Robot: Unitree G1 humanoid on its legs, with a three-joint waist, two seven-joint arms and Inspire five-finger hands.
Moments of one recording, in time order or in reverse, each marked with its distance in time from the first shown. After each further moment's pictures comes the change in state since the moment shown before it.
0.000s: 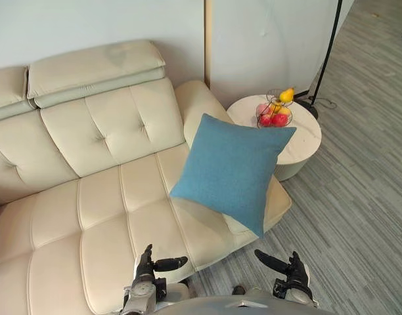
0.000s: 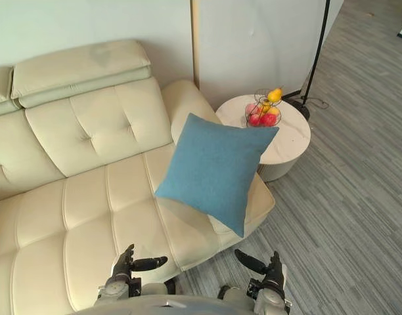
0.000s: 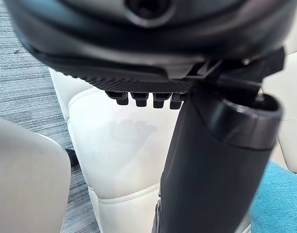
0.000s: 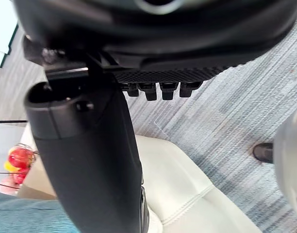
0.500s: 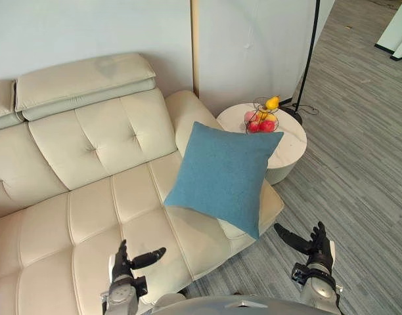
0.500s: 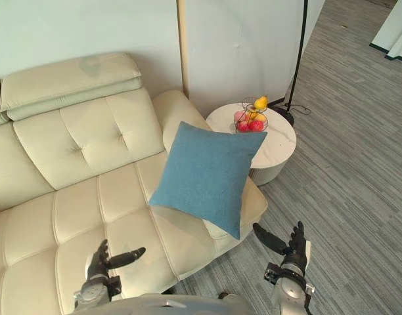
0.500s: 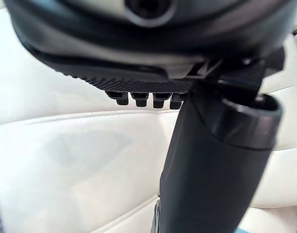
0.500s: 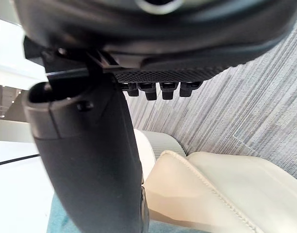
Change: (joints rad) left arm 0.124 0.028 0.125 -0.209 -0.036 0.001 0.005; right arm 0.148 -0.001 -0.031 -0.468 0.009 -0.010 0.014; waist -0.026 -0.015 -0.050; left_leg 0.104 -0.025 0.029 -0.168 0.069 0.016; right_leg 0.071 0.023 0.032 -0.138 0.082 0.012
